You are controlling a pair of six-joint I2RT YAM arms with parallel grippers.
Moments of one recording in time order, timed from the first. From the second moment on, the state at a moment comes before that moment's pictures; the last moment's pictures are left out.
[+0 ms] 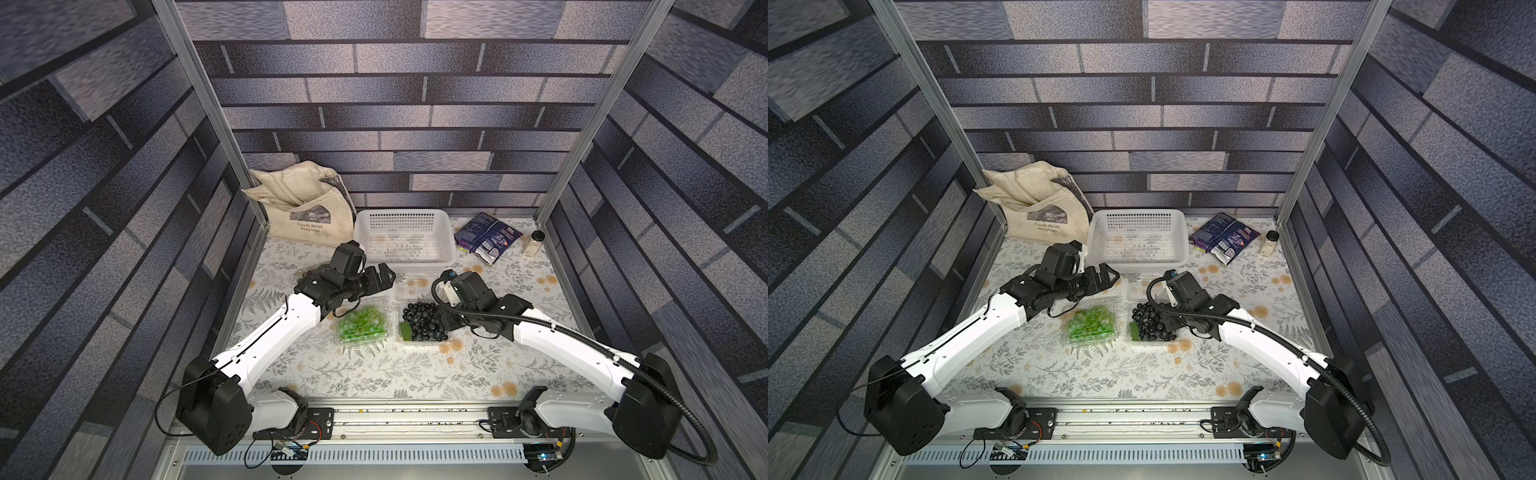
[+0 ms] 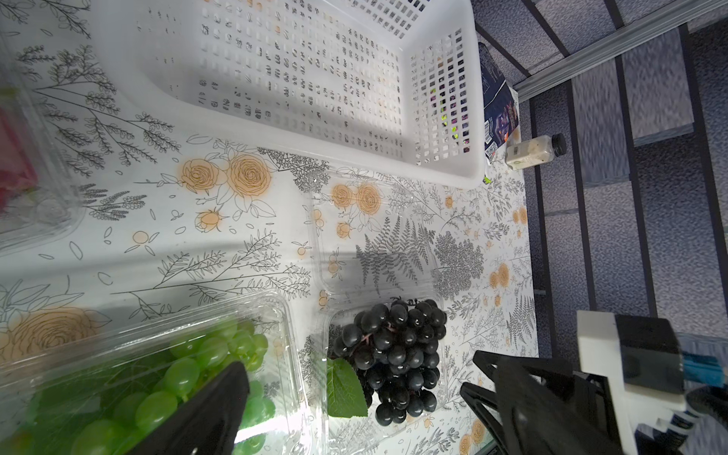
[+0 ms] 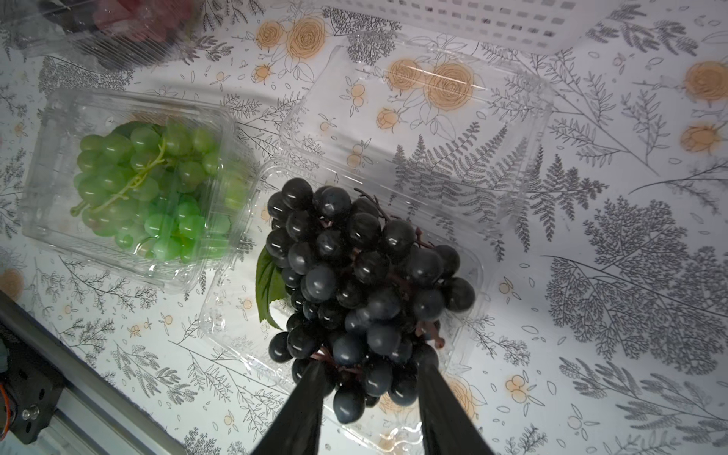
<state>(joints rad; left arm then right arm) -0.53 1.28 1.05 -0.47 0.21 -0.75 0.78 1.27 0.89 -0.52 -0.18 0.35</state>
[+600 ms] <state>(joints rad) -0.53 1.28 1.05 -0.47 0.21 -0.75 0.74 1.27 0.89 -0.60 -0.05 0.34</state>
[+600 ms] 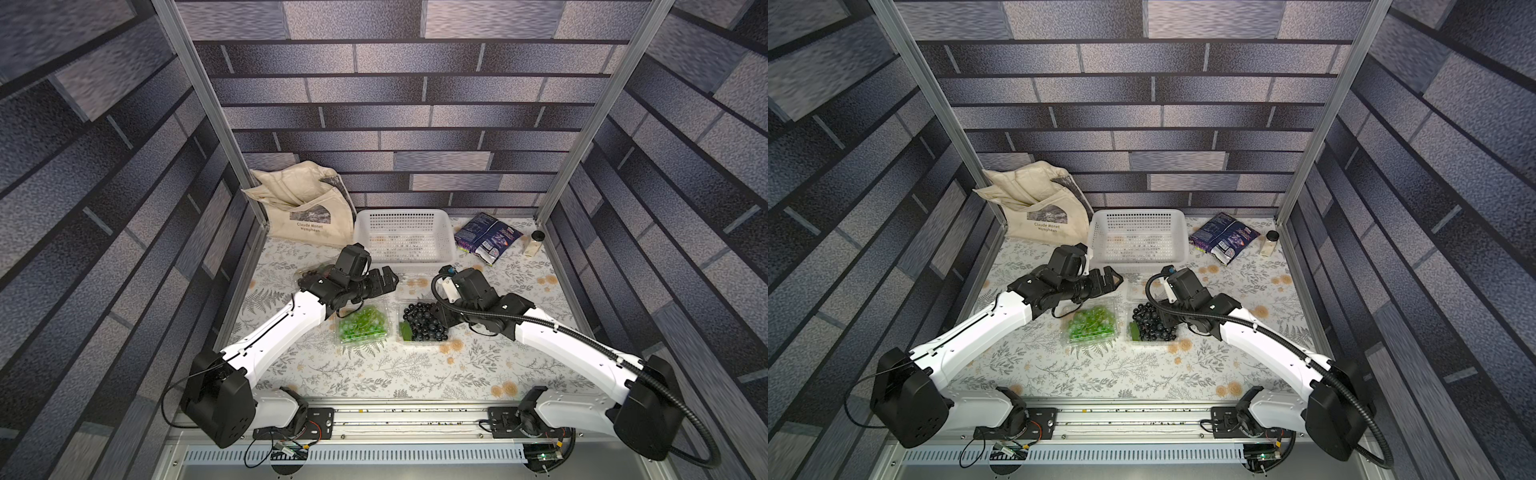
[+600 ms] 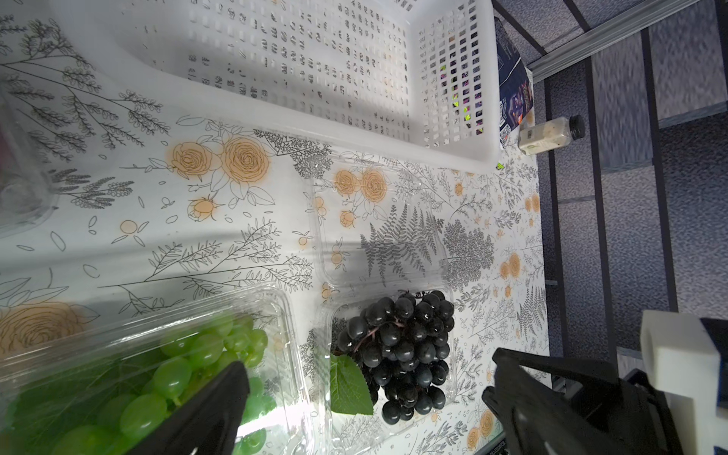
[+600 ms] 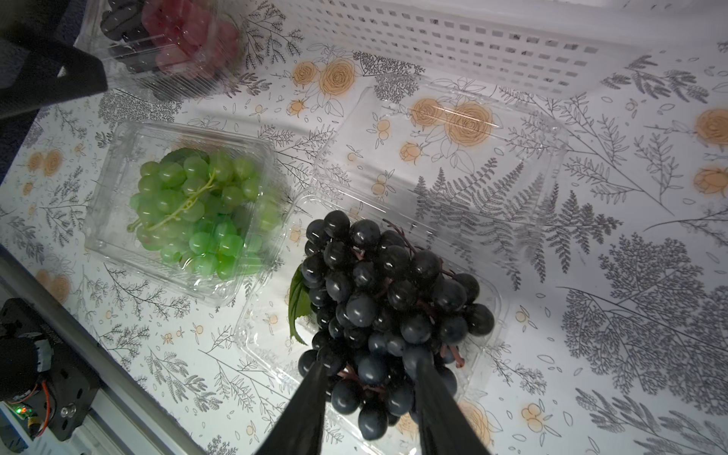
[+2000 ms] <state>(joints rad) -0.55 1.40 1.05 -0.43 0.21 -0.75 0.73 1.45 0.83 -0.32 -0.15 0.40</state>
